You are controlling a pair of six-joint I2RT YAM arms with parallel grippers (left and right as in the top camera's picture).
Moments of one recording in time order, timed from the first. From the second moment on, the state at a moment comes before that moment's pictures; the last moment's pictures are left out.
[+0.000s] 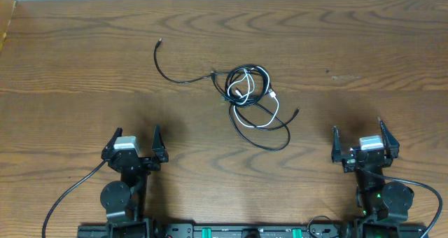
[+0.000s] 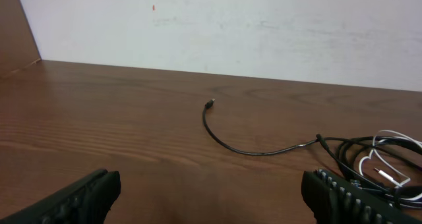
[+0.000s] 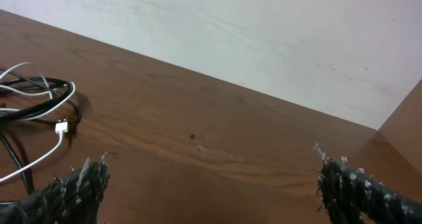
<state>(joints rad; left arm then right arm) 0.14 0.01 0.02 -0.10 0.13 -0.07 -0.11 0.01 0.01 -0.06 -0.19 -0.28</state>
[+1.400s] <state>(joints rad) 0.14 0.01 0.02 -0.10 0.13 -0.07 -0.11 0.01 0.01 -0.06 -0.19 -0.28</state>
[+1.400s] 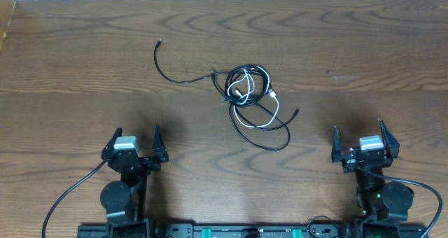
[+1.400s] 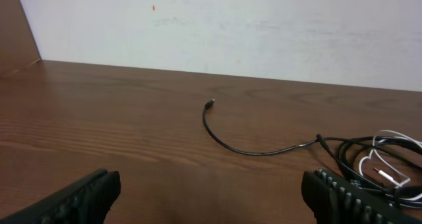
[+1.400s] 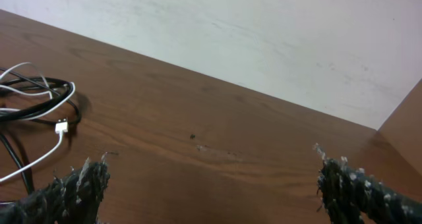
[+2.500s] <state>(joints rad) 0.14 0.01 0.02 -0.10 0.13 -0.07 -0.11 0.01 0.01 -0.04 -0.19 -0.28</state>
